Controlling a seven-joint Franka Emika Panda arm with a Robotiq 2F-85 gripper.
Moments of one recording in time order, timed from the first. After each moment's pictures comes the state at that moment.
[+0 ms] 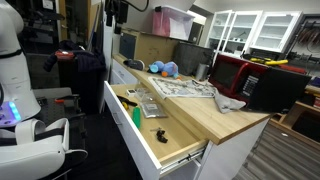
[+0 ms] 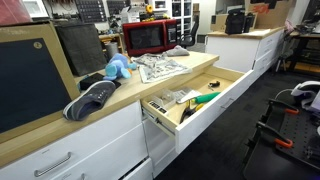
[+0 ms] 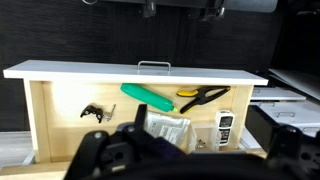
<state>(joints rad) -0.07 -0.67 -0.34 -2.40 -0.02 1.71 -0.38</state>
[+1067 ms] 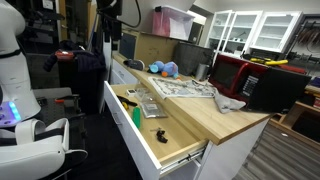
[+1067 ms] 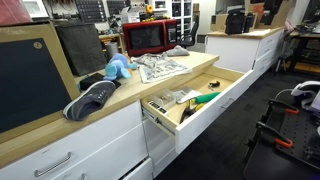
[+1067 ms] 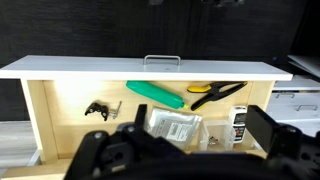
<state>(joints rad) -0.14 -0.76 -0.30 -2.65 -0.03 1.97 -0.37</state>
